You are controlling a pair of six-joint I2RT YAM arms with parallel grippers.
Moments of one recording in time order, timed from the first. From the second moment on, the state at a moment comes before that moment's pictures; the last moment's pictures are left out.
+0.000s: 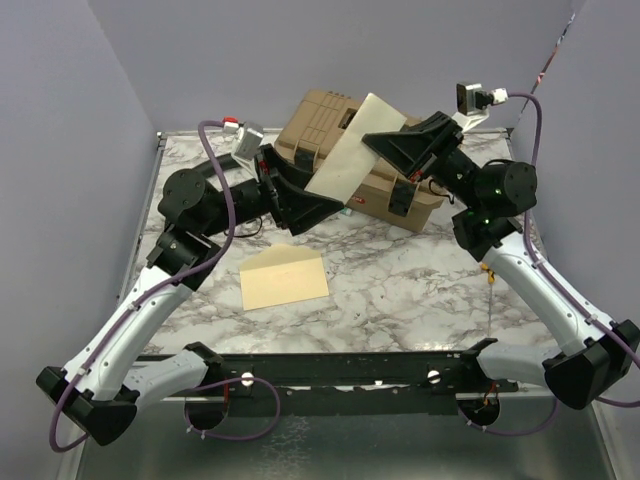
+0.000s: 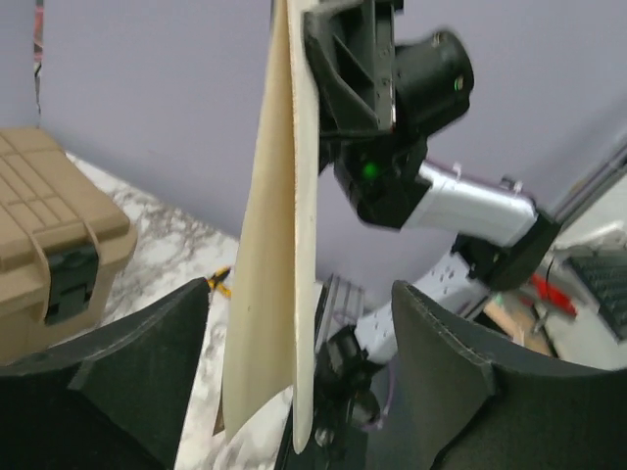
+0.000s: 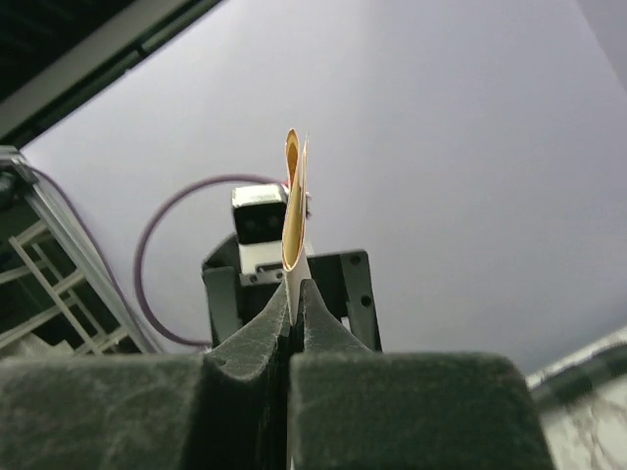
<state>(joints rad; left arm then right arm) -0.59 1.02 1.22 0.04 0.69 -0.59 0.52 1.21 1.20 0.69 -0.59 1.07</state>
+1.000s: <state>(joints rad) -0.59 1.03 1.04 0.54 0.42 -0.90 0.52 1.20 1.25 0.64 -0.45 0.96</state>
